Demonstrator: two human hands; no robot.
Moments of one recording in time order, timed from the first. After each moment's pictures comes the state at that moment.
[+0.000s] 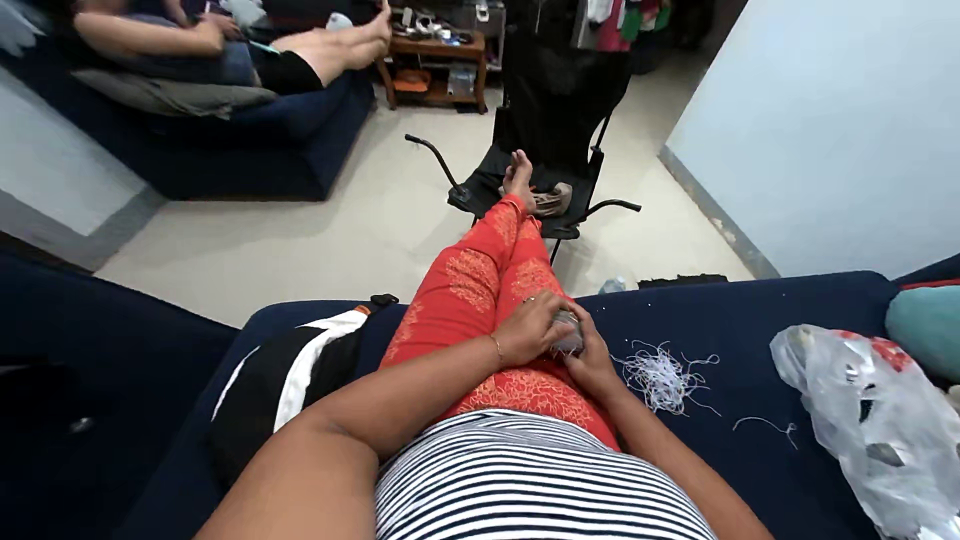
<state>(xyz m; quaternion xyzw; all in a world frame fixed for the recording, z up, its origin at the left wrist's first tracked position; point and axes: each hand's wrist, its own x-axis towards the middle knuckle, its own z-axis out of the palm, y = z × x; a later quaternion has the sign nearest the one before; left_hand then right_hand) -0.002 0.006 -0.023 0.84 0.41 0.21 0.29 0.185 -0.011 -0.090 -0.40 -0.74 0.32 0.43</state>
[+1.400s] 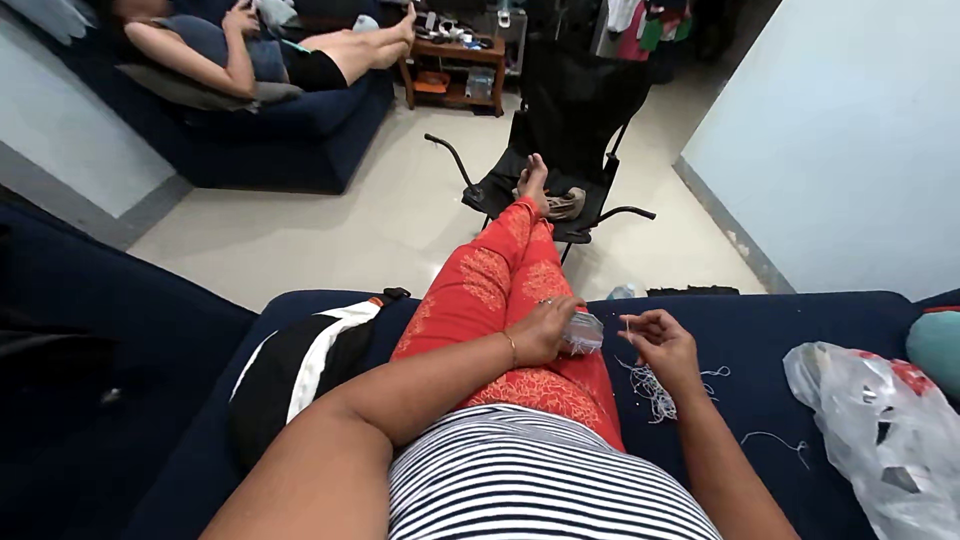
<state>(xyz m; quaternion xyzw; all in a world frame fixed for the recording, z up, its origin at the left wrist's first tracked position) 0.002 0.000 -0.020 0.86 0.39 0.20 0.27 0.259 -0.008 -0.035 -0.51 -0.64 0.35 0.44</state>
